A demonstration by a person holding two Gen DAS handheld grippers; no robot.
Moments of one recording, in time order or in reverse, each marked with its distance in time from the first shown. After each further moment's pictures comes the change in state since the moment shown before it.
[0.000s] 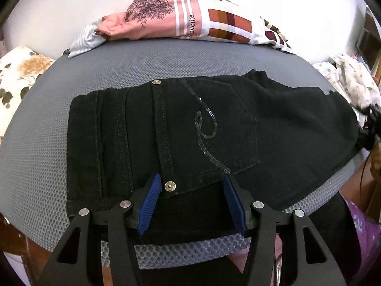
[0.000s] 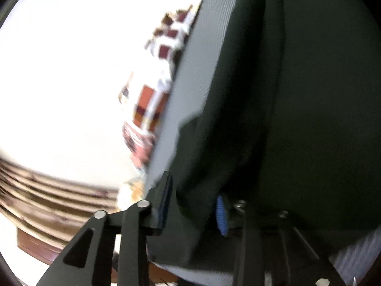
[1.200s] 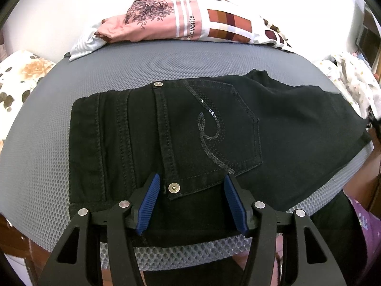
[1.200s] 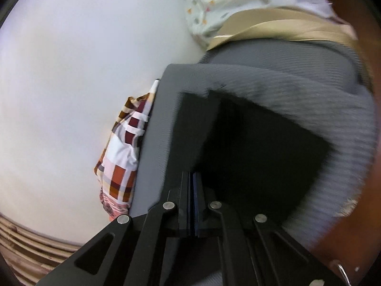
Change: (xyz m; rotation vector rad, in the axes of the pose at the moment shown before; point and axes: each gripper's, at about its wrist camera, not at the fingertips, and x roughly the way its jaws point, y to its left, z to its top) left arm -0.004 0.003 -0.007 0.013 -0.010 0.010; right arm -0.143 -0.019 0.051 0.079 -0.320 -0.275
